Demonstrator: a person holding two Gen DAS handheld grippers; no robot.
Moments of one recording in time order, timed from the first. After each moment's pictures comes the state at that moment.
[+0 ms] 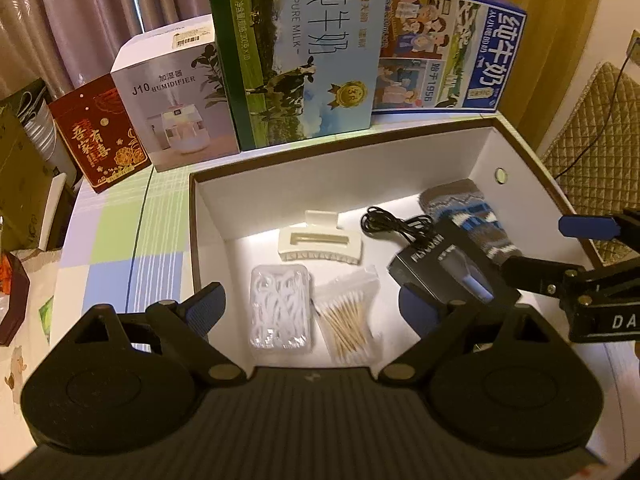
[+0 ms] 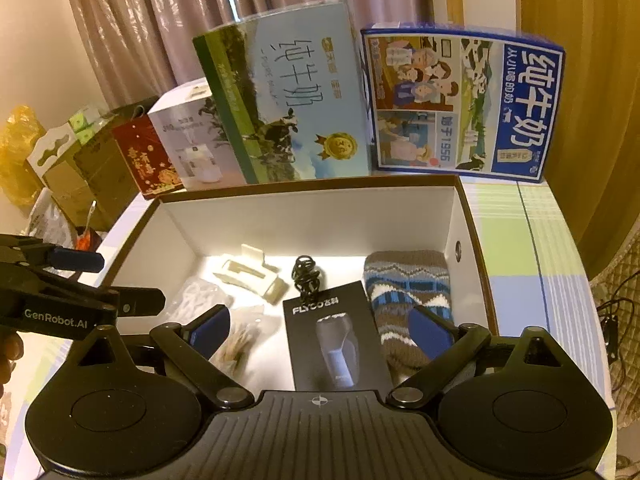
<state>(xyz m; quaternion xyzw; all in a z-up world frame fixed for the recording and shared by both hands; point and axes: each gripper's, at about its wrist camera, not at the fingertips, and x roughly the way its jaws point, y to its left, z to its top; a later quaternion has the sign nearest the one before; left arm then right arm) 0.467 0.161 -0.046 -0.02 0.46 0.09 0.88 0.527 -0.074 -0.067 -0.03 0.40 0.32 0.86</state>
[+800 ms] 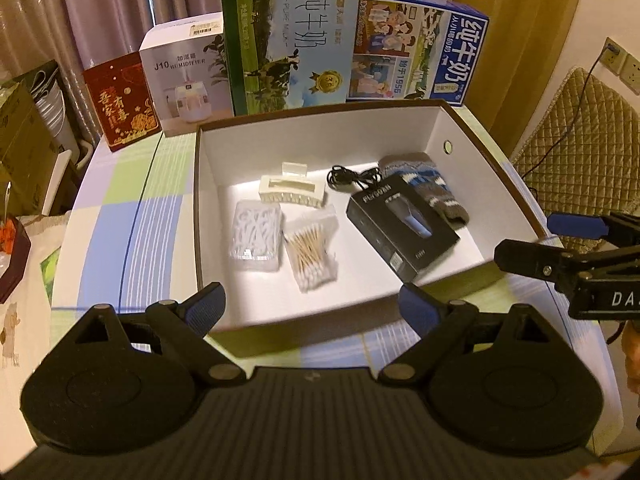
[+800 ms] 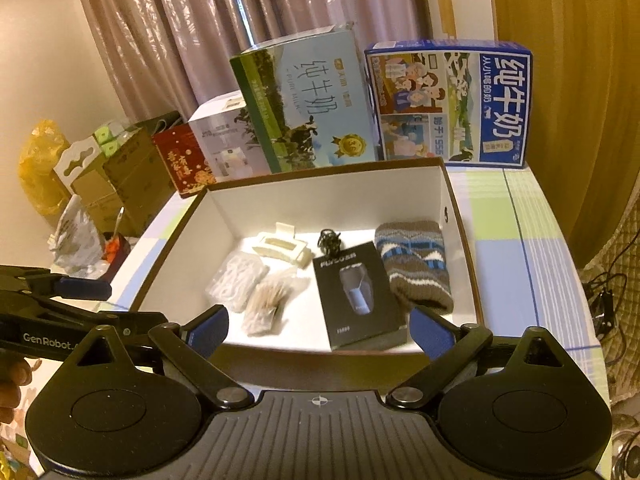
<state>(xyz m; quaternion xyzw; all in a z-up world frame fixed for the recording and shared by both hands) 0.370 0.116 -0.021 -0.05 0.45 0.10 0.89 0.444 -0.123 -0.040 -0.01 0.38 0.33 0.86</state>
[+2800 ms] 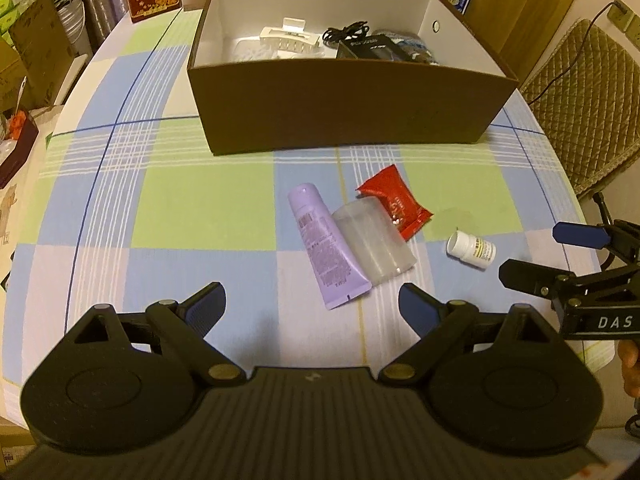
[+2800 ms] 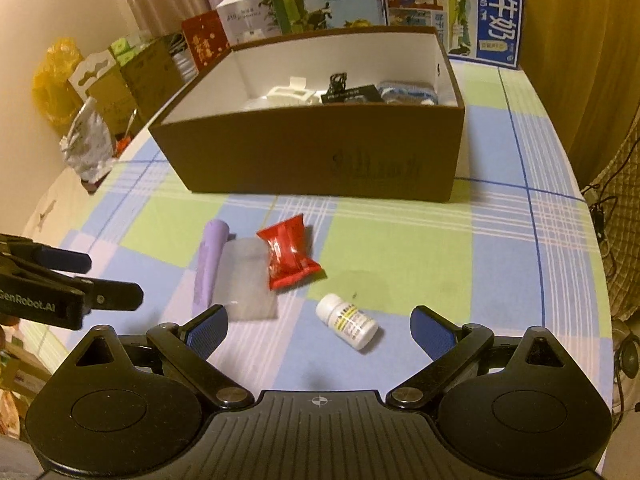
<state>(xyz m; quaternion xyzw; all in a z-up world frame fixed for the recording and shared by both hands) 0.251 0.047 -0.081 -0.11 0.52 0.13 0.83 0.331 -0.185 -0.113 -0.07 0.47 0.34 0.81</state>
